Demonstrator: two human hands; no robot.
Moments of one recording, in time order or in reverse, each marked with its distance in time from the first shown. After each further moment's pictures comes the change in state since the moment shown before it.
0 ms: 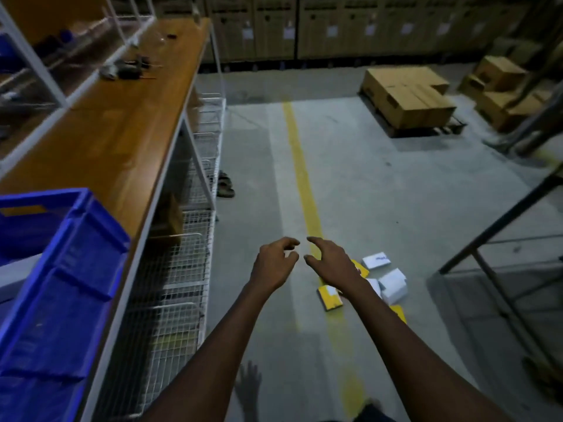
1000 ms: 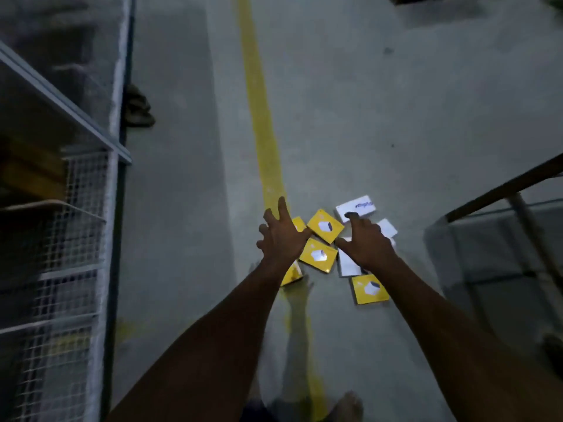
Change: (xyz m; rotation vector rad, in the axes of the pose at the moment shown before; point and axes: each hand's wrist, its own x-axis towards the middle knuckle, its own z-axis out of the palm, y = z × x) left_hand 0.341 -0.095 0.481 0.339 -0.120 -0.422; right_hand 0.266 0.509 0.031 -0.184 -0.118 0.327
